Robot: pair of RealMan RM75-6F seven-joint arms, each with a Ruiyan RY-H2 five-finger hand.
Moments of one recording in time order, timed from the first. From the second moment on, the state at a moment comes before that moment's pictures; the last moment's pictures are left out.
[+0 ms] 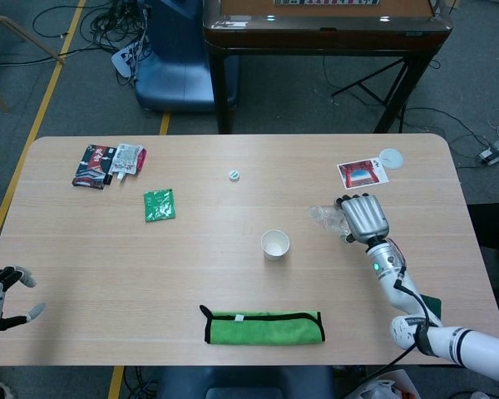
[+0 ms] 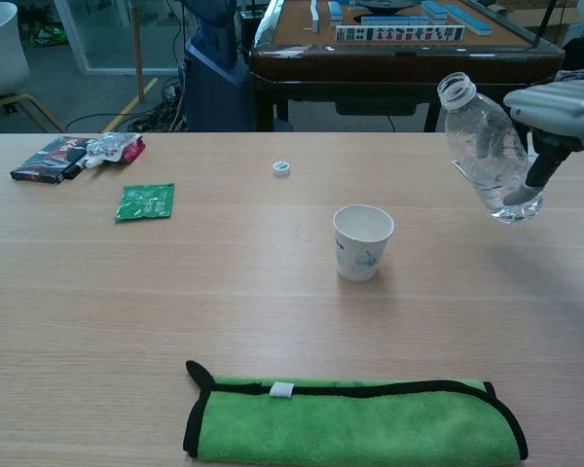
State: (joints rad) left arm -0.08 -1.04 -0.05 -1.69 1.45 1.48 0.03; right arm 0.68 -1.39 0.22 -1.47 -0.97 0.95 -0.55
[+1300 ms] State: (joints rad) left arm -0.07 -1.01 -0.07 -1.70 1.43 1.49 -0.01; right arm 0.93 -1.40 0.12 -1.61 -0.57 1.07 -1.10
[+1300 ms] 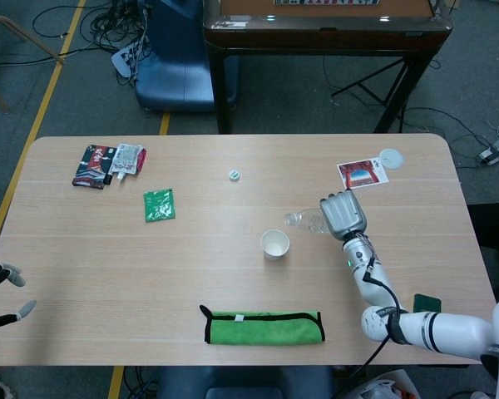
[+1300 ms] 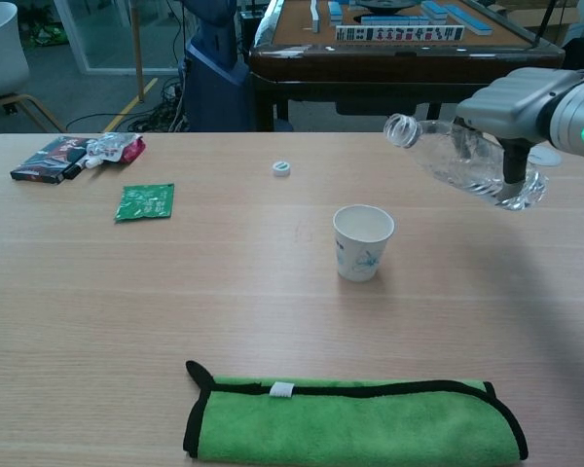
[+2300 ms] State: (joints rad) left arm -0.06 -1.00 -0.07 -1.70 1.43 1.49 -0.02; right arm 1.03 -1.45 0.03 -1.59 -0.47 1.17 -1.32
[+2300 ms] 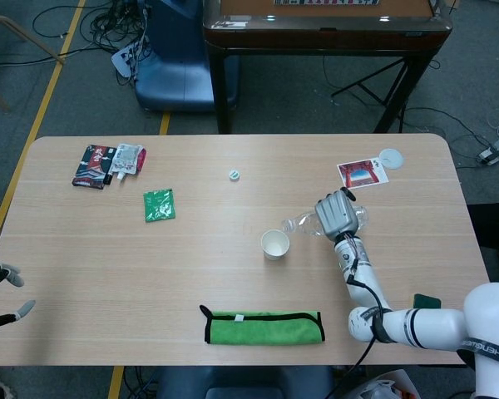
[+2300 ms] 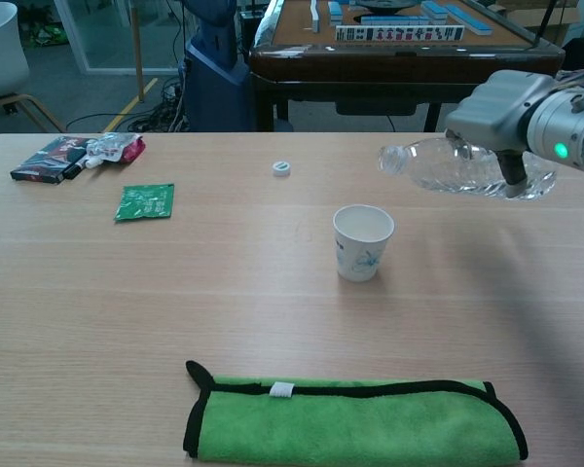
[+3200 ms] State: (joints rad) left arm -0.06 -1.00 -0.07 -1.70 1.43 1.49 -0.03; right arm 1.05 -1.48 0.00 -1.57 -0.49 1.21 -1.40
